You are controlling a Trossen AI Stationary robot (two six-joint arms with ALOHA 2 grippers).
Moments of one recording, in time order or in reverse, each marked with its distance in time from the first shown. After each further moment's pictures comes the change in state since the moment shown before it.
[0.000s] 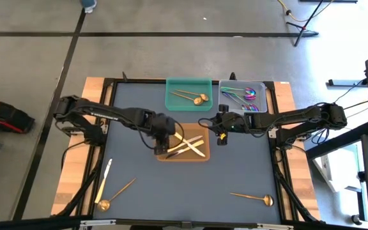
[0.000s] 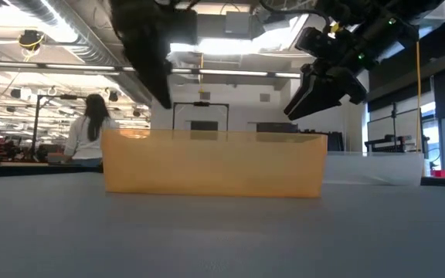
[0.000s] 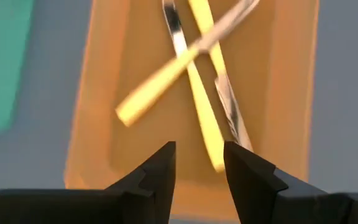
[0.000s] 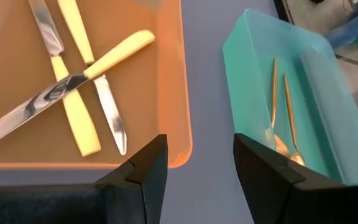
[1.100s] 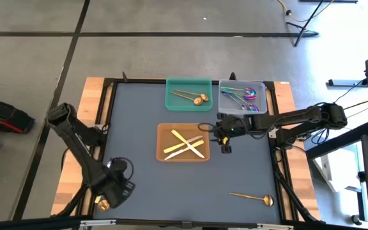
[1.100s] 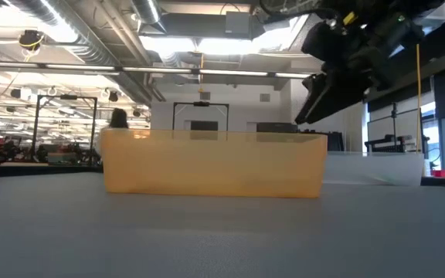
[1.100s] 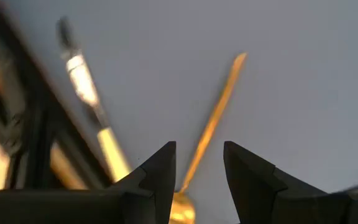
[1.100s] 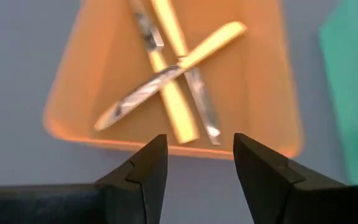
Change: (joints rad) left arm -0.855 0.015 0.007 -0.458 0.027 -1.856; right arm 0.039 0.000 -0.003 -0.080 -0.270 0.143
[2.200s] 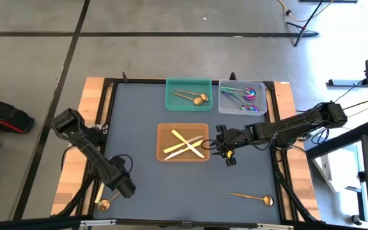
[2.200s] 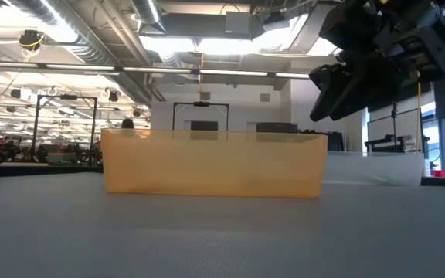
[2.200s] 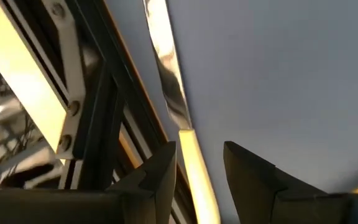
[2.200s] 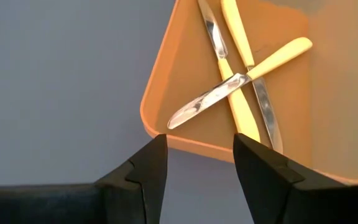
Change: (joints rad) left arm 0.091 0.114 -0.242 0.067 0.397 0.078; right arm 0.164 0.000 -0.028 0.034 0.002 0.019
